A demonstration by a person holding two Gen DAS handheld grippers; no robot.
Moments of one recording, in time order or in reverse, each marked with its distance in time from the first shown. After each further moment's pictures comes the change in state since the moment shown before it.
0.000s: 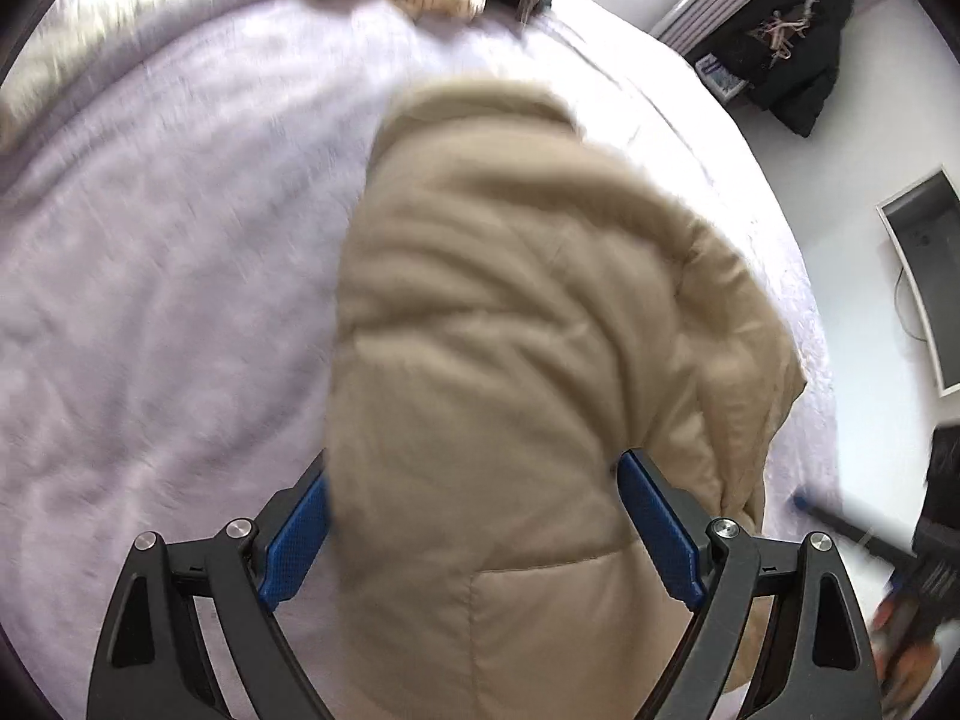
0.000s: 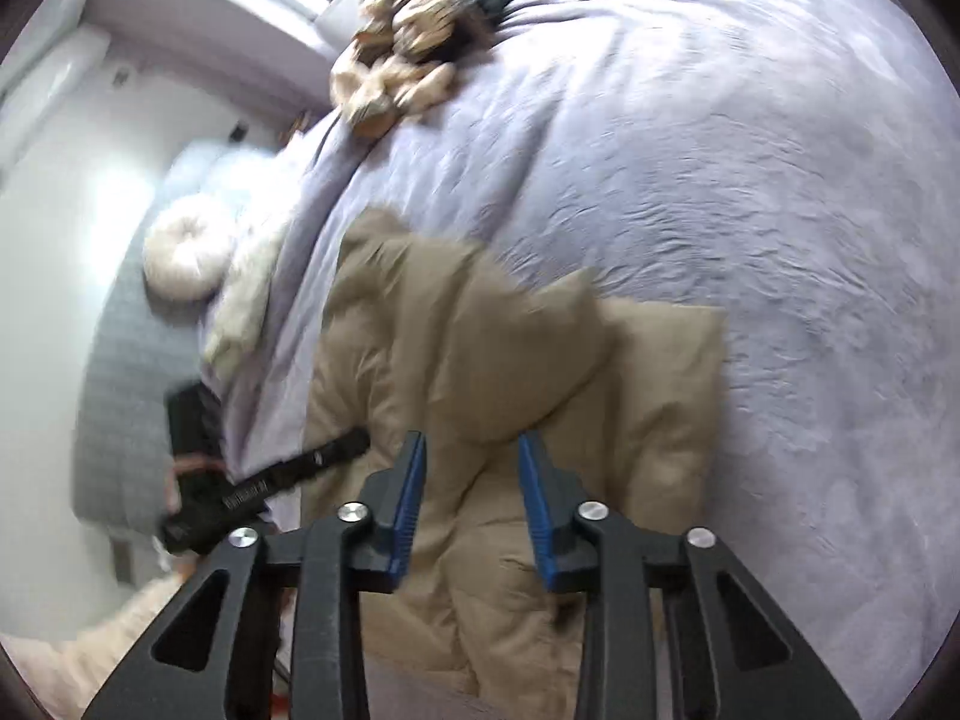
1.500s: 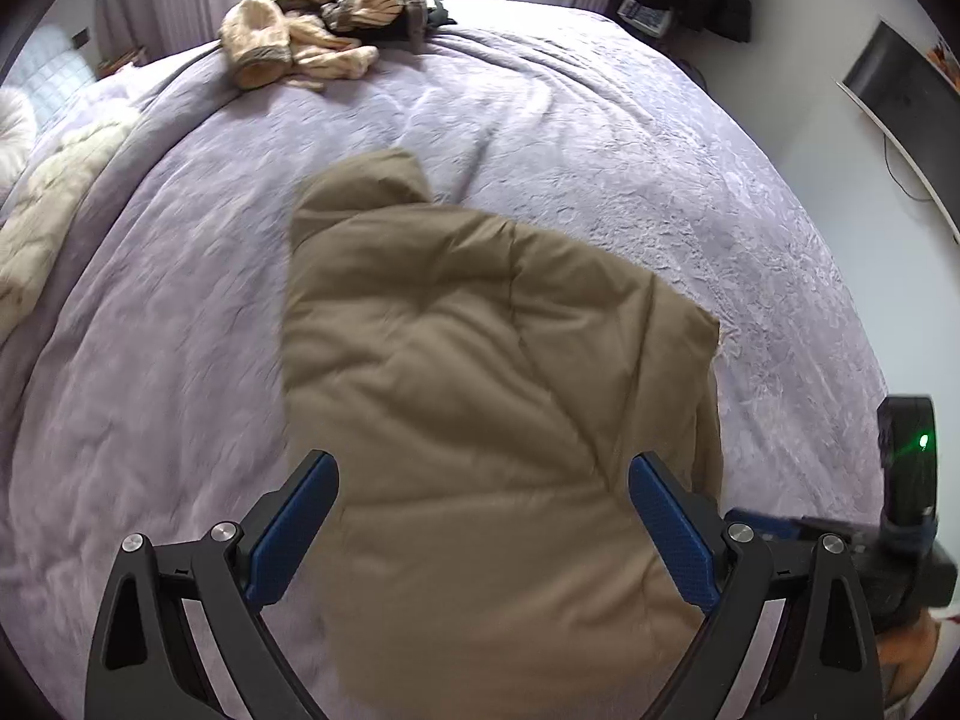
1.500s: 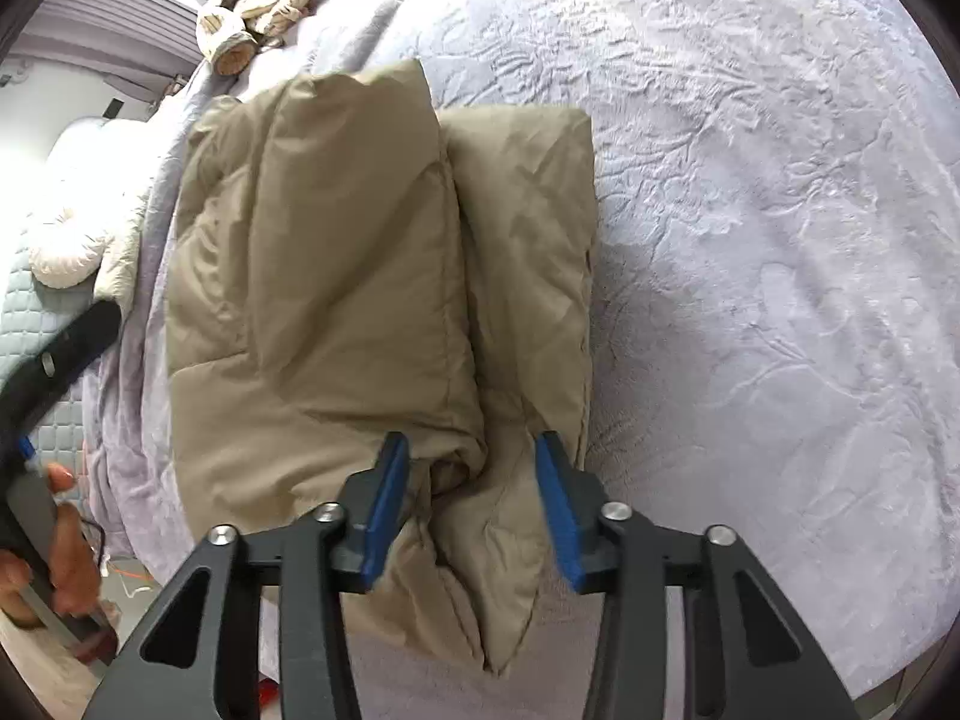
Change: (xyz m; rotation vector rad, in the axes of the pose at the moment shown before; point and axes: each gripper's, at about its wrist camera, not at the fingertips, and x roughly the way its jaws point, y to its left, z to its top) left arm -0.041 -0.071 -0.034 0.269 0.002 0.134; right arm 0.018 -0.058 -0.058 0.179 0.146 -0.233
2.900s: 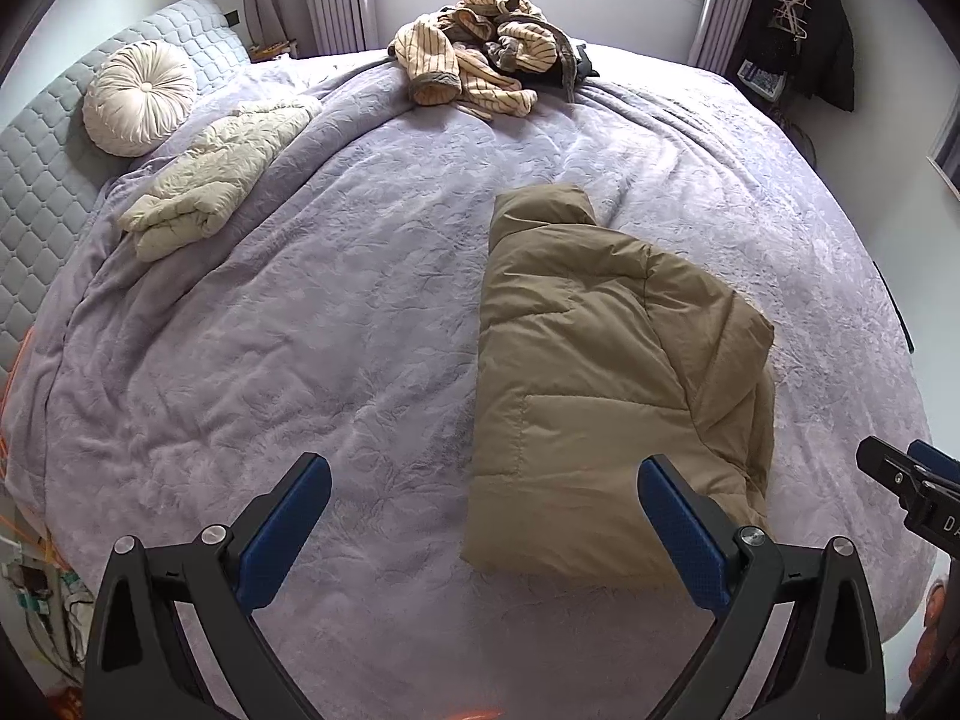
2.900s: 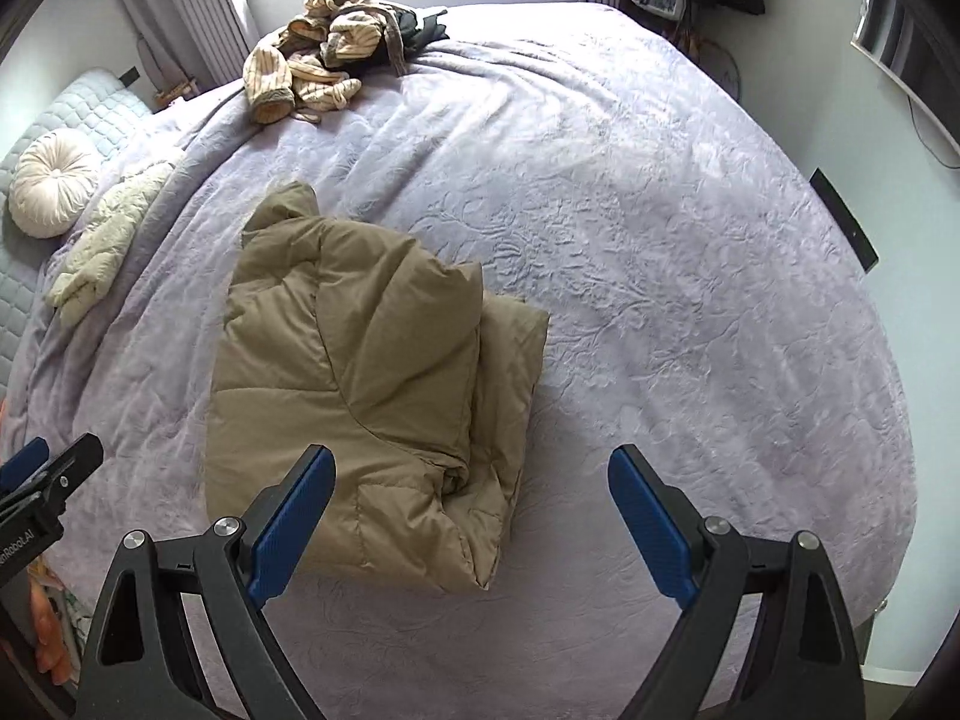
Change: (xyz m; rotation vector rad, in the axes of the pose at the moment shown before) left arm -0.112 0.031 -0.069 -0.179 -0.091 0.253; right arm -0.126 0.100 -0.048 -0.209 -0.294 -0.325
